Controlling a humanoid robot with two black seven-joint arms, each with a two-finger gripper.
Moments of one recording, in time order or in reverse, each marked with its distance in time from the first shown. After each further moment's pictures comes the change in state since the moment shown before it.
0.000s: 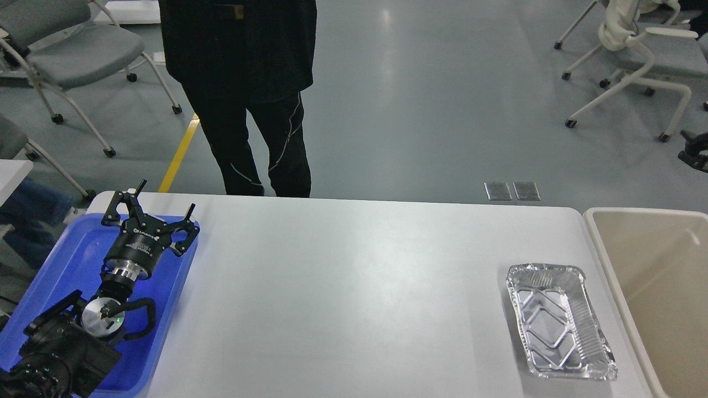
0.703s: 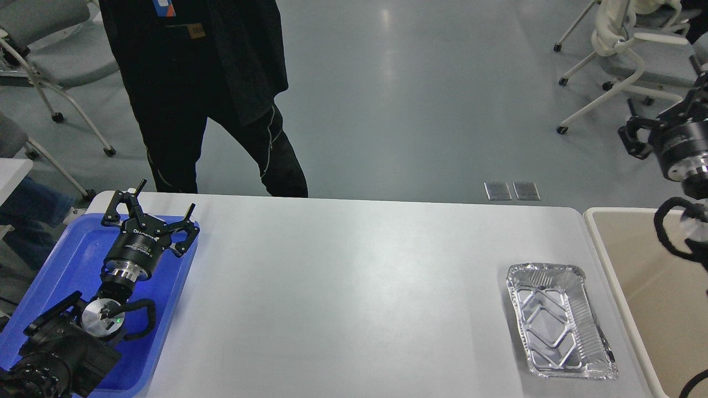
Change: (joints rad) left arm 0.000 0.001 0.000 0.000 0.000 0.000 0.000; right arm -0.300 0.174 0.306 0.174 -0.139 0.161 0.415
